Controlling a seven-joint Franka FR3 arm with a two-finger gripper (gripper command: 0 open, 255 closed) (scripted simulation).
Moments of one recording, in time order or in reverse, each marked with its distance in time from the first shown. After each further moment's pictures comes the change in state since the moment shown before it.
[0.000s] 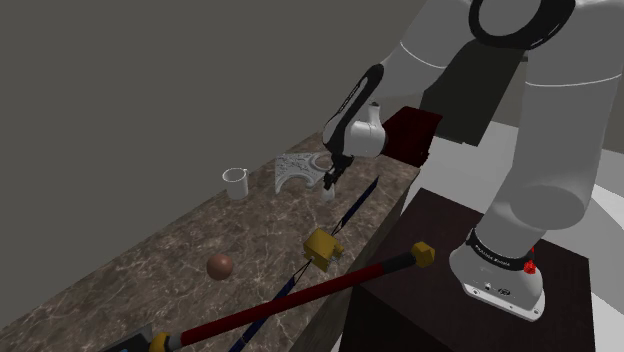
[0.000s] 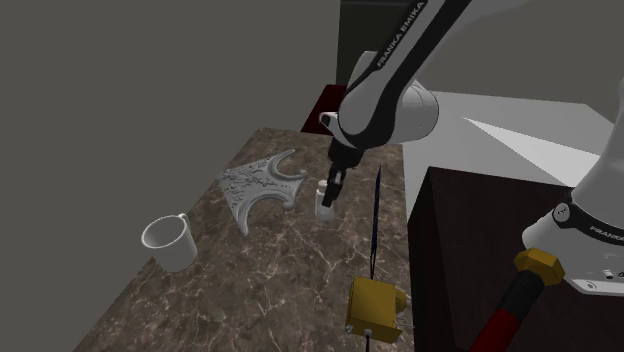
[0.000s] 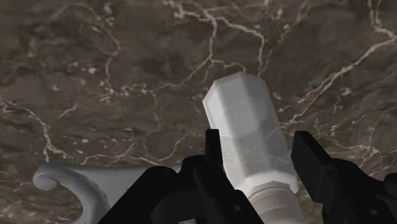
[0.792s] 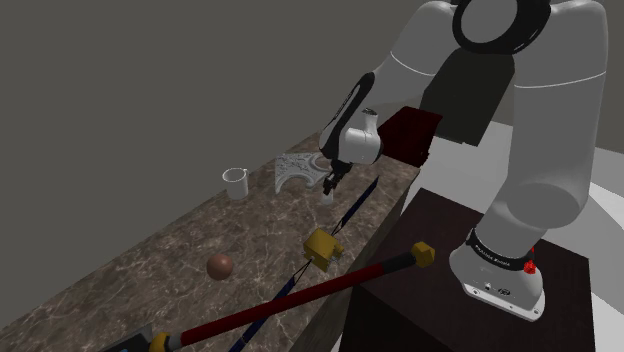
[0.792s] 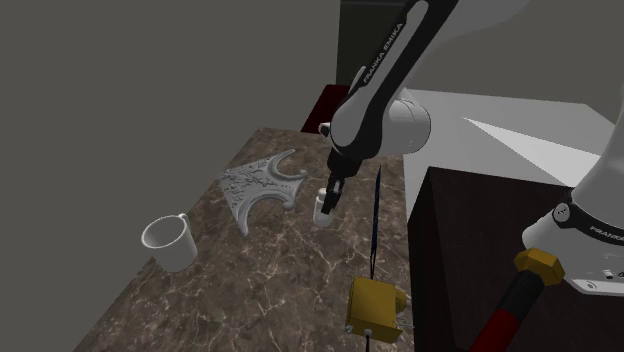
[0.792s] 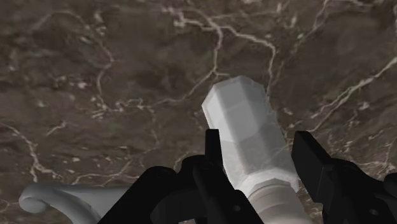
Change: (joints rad) arm -0.060 0.083 0.073 0.035 0.080 0.055 -0.085
